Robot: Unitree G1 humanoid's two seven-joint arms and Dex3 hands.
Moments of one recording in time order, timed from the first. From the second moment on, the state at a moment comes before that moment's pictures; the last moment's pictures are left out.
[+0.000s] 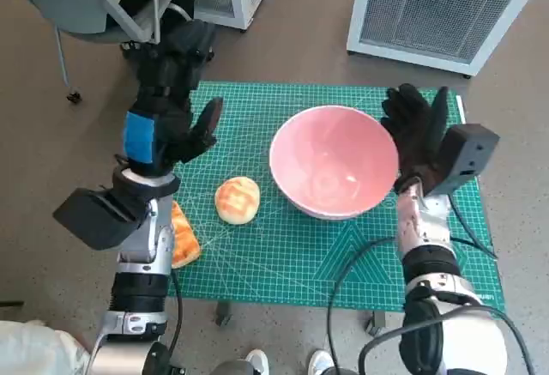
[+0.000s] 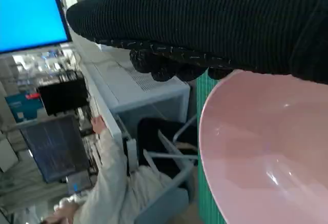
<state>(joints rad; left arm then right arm) -0.60 0.15 0.15 0.37 -0.24 -0.55 -0.37 -0.98 -0.12 -0.39 1.33 0.15 -0.37 0.09</state>
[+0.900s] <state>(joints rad) -0.59 0.38 0.20 0.32 -0.17 -0.50 -0.41 -1.02 -0.16 -0.28 1.21 0.08 -0.71 0.17</state>
